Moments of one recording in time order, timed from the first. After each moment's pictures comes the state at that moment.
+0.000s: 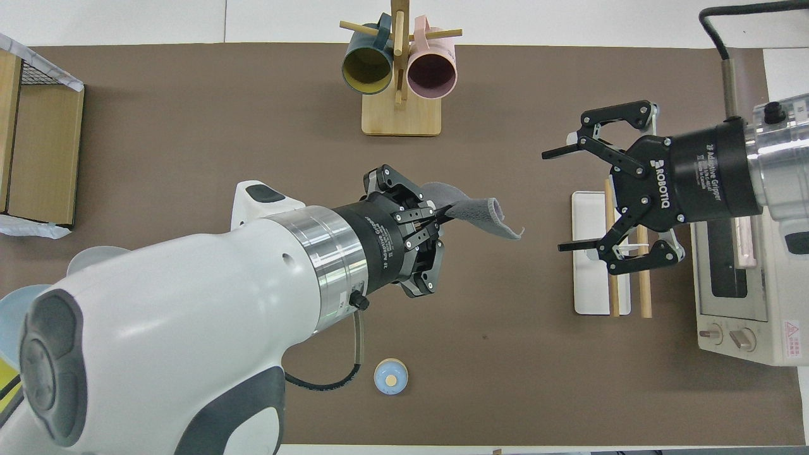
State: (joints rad) left arm -0.44 -0.09 -0.28 -1.81 -0.43 2.36 -2.33; right arm 0.22 -0.07 -0.10 -1.66 0.78 1.65 1.44
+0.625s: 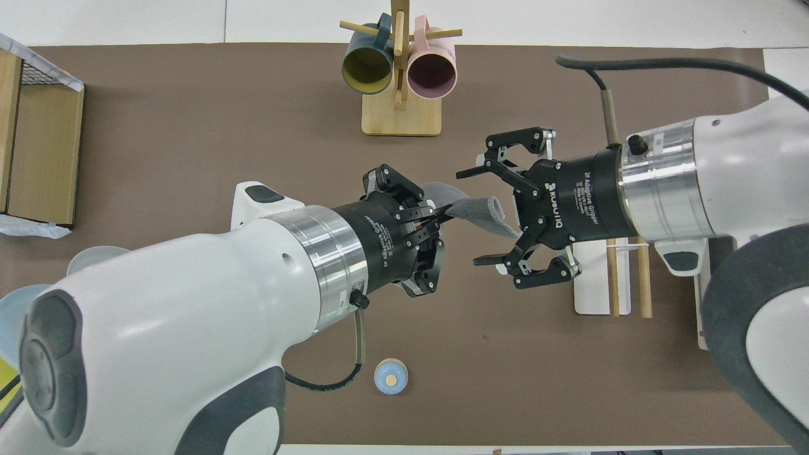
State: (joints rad) left arm -0.44 -0.09 -0.28 -1.81 -0.43 2.36 -2.34; right arm 0.36 -0.06 -0.08 -1.73 0.78 1.85 1.48
